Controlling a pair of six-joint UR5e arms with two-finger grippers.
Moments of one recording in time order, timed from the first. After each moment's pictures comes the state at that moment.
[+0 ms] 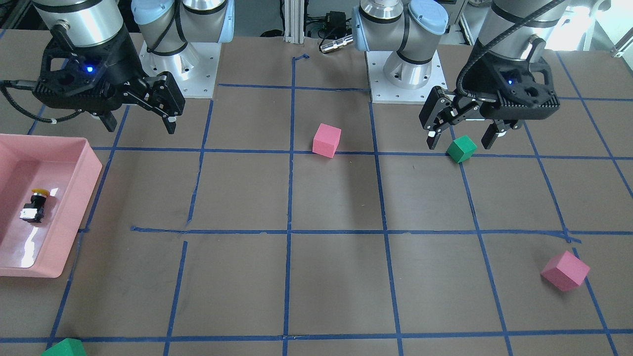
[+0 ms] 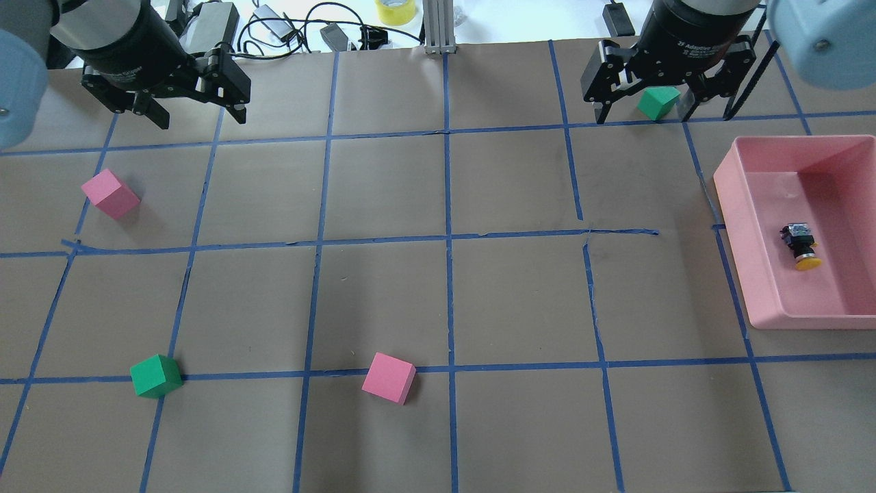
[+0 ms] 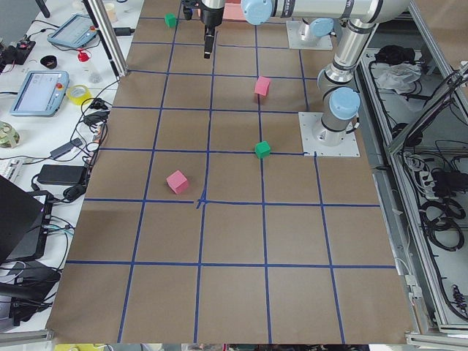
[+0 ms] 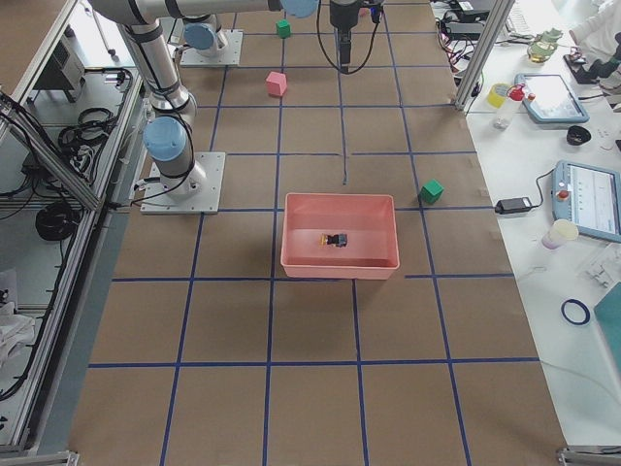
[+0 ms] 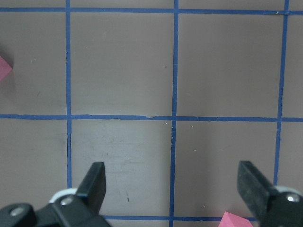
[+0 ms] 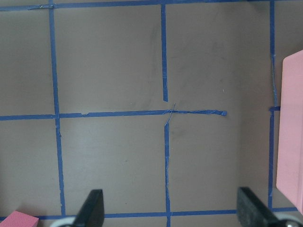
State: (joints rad) left arm -1.52 -1.57 -1.54 -1.42 1.57 0.02; right arm 1.60 -1.54 1.48 -1.59 -1.57 0.05
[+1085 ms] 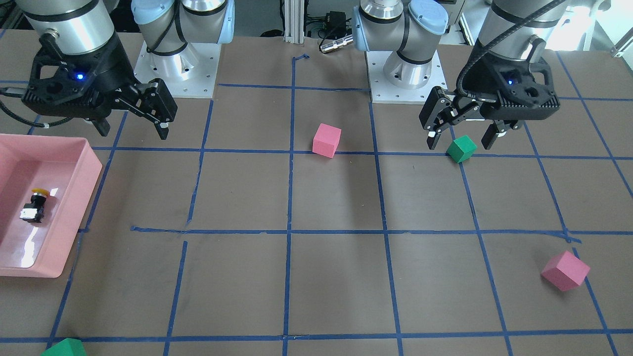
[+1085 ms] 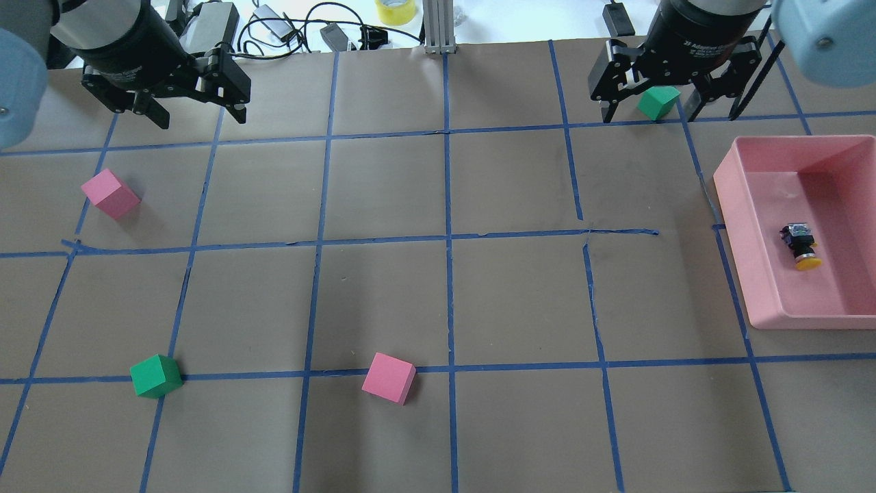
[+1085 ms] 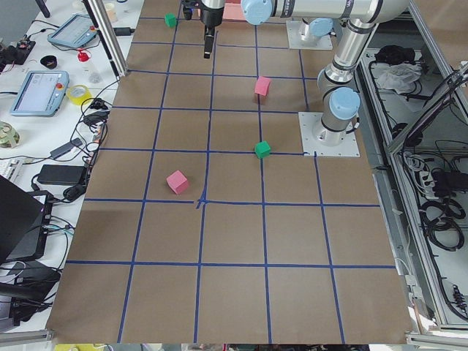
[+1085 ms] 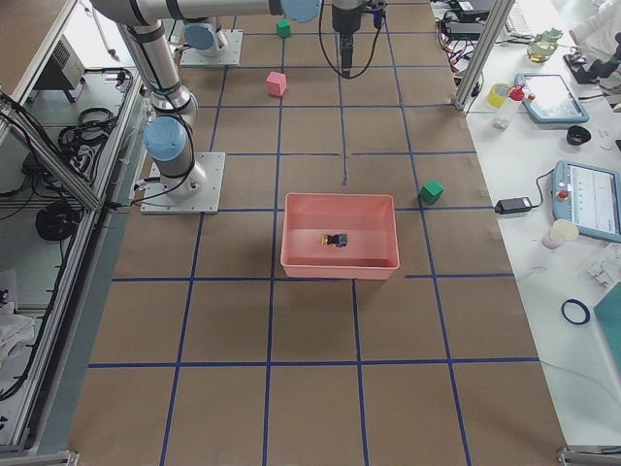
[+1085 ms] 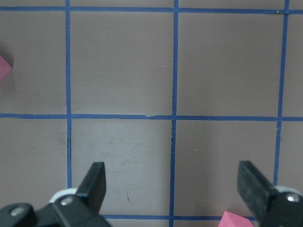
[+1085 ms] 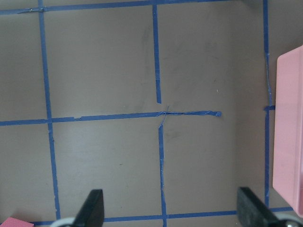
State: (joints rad) left arm -1.52 -1.57 -1.54 -1.42 1.57 0.02; right arm 1.56 -1.53 1.48 -1.59 -1.58 0.04
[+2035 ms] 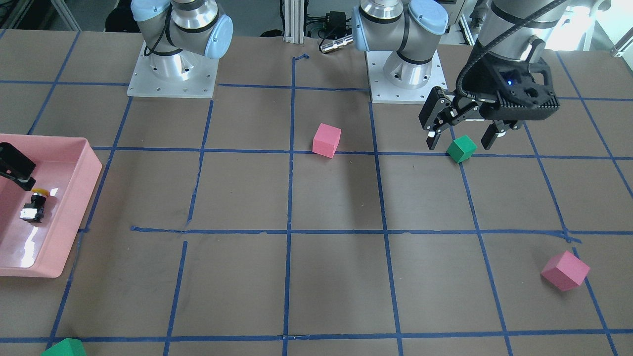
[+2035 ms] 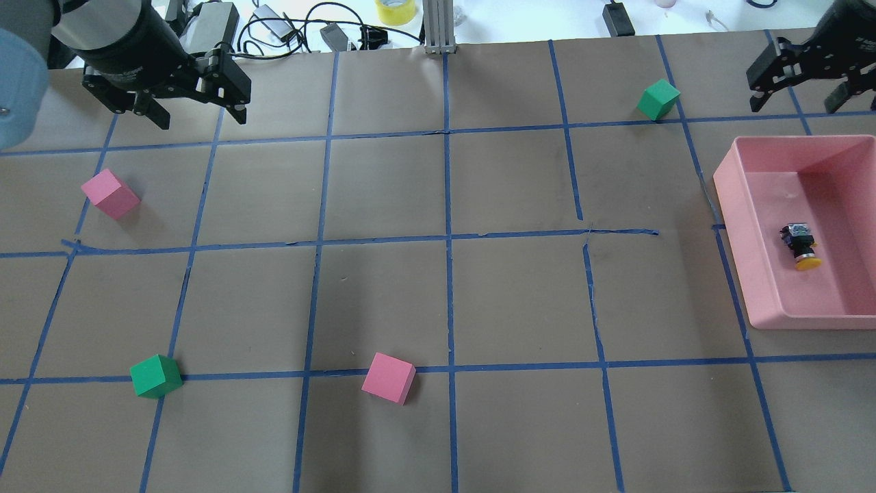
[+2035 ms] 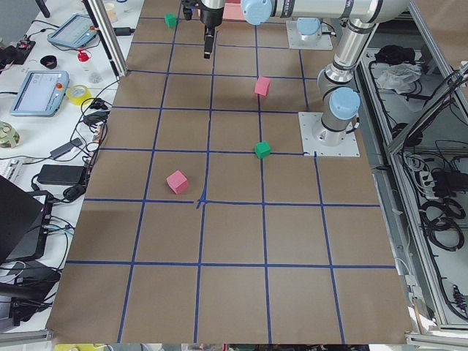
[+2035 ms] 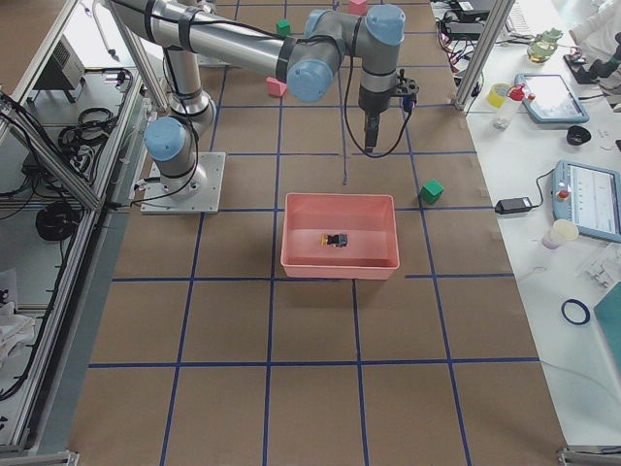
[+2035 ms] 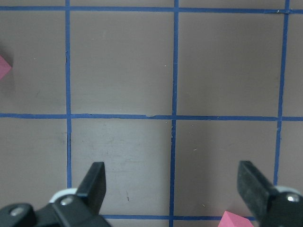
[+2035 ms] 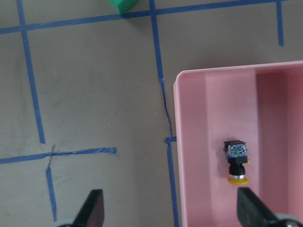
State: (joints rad) left arm -1.52 -1.57 -1.54 -1.42 1.57 0.02; right arm 1.17 -1.39 1.50 -1.74 -1.59 -0.28
